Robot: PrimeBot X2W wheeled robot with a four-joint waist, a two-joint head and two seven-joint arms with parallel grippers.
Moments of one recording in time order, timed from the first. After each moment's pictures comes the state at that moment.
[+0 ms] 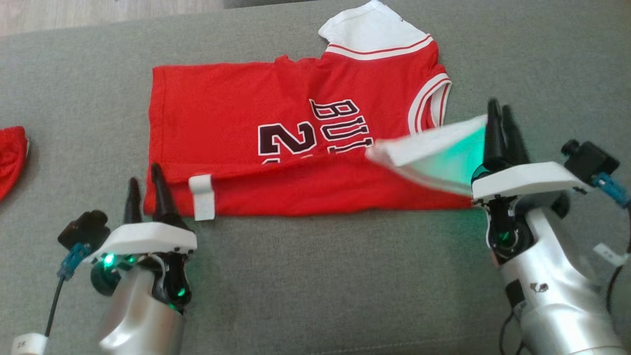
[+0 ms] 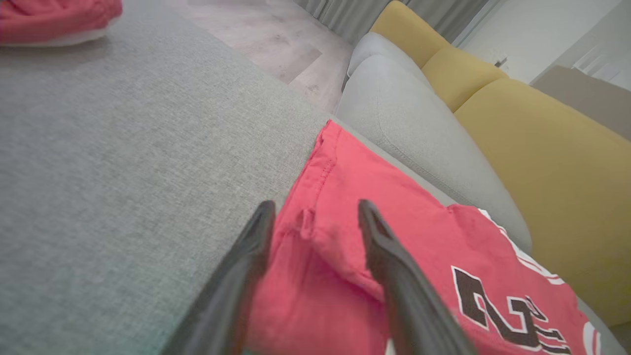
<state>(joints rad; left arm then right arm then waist) -0.45 0.03 -0.07 0.76 -0.73 -0.11 -0.26 -0.51 -0.09 0.20 0.67 0.87 0.12 -0.26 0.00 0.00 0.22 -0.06</state>
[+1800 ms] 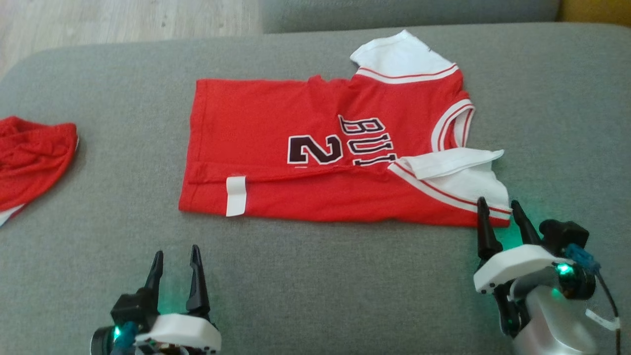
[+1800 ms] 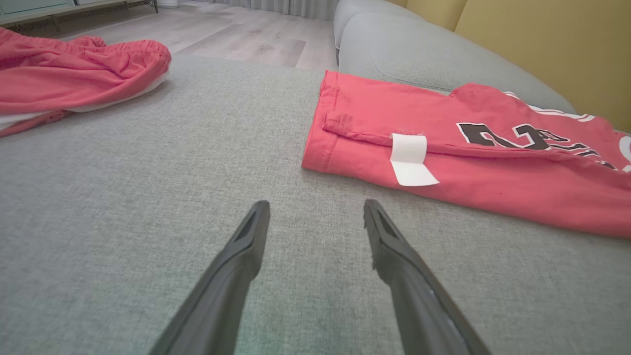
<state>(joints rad) -0.07 0.04 -0.11 0.48 -0.27 0.01 -0.26 -0.29 -0.05 -0.02 0.76 0.22 0.12 -0.26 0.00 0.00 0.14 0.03</state>
